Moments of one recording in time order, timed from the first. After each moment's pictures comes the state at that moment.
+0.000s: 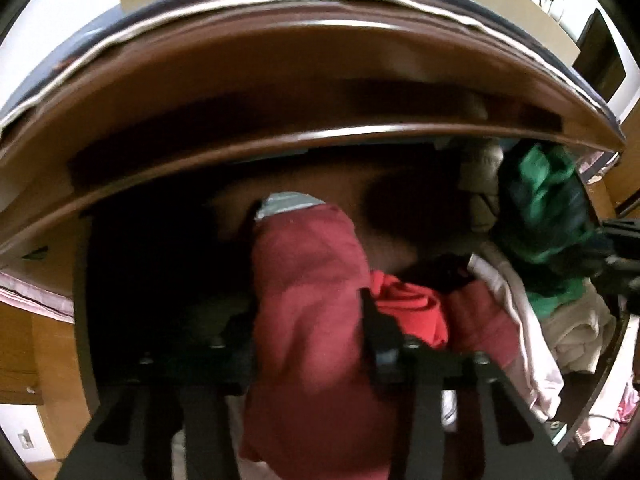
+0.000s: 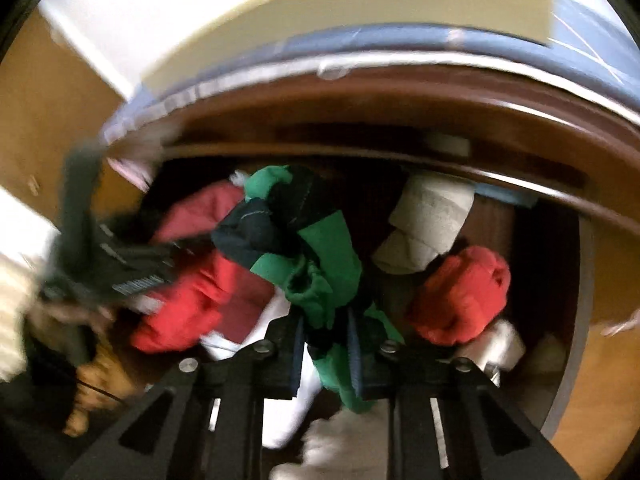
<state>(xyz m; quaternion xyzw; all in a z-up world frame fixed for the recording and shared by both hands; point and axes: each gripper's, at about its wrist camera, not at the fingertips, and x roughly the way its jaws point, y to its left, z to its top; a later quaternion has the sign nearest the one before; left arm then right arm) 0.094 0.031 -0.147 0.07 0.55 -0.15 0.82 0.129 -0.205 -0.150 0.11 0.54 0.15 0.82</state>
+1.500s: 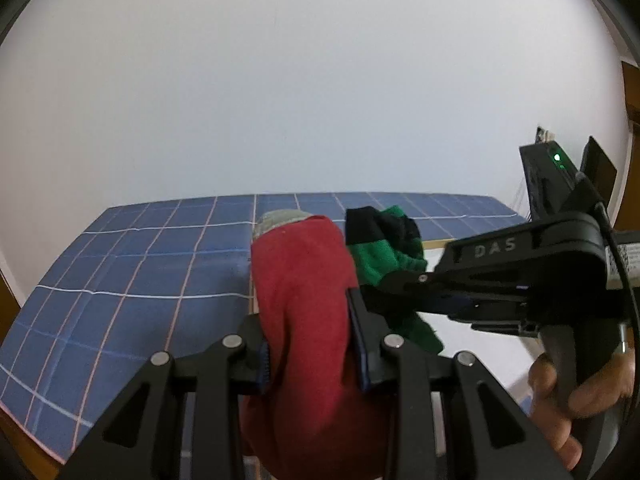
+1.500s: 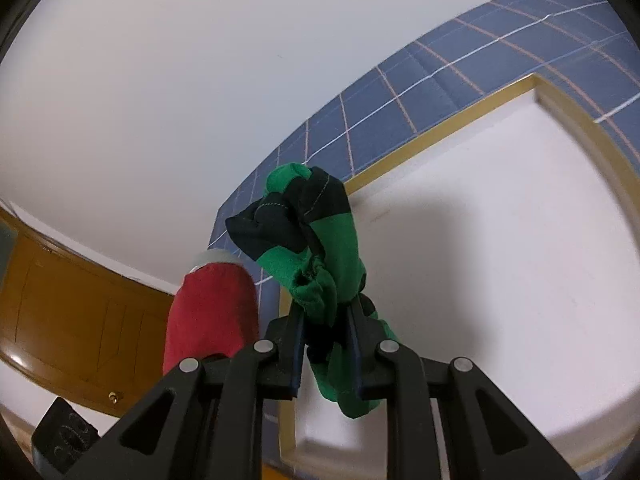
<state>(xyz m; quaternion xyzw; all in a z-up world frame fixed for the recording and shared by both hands) 0.184 0.063 0.025 0.01 0.27 -0.13 0.95 0.341 -0.178 -0.035 0.36 0.41 0.07 0.83</state>
